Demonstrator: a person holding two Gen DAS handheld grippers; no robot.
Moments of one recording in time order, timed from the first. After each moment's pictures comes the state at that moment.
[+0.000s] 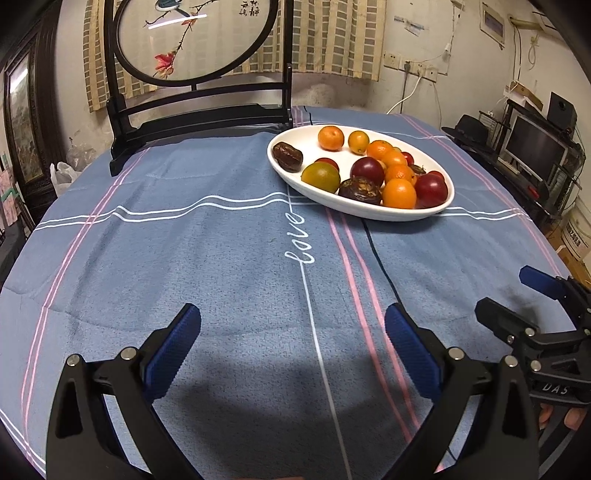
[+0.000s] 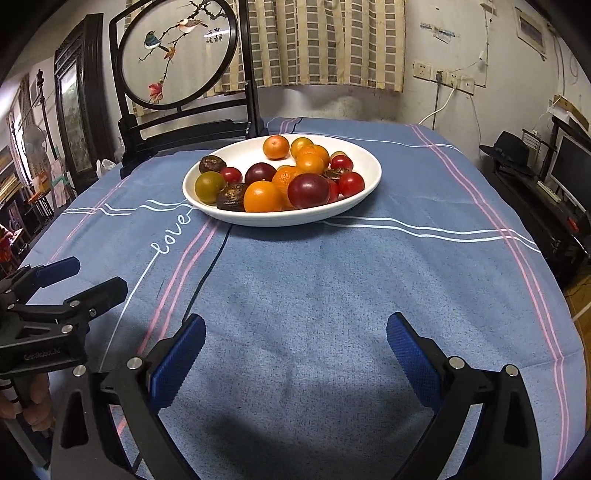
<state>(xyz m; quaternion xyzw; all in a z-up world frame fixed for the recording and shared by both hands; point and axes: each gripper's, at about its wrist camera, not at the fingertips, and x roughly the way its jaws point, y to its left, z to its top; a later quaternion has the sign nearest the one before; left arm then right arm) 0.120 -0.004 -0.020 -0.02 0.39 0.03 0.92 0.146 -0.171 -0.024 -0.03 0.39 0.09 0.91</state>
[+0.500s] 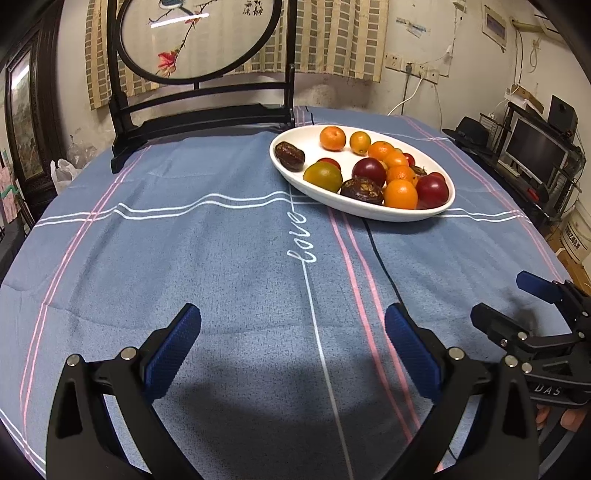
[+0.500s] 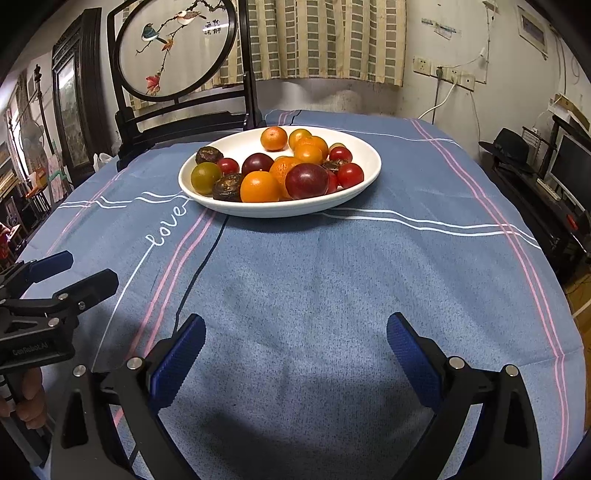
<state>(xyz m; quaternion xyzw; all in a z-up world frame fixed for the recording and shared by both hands) 0.120 -0.002 -0.022 -0.03 0.40 0.03 0.92 0.148 -0.170 -0.029 -0.04 0.40 0.09 0.91</state>
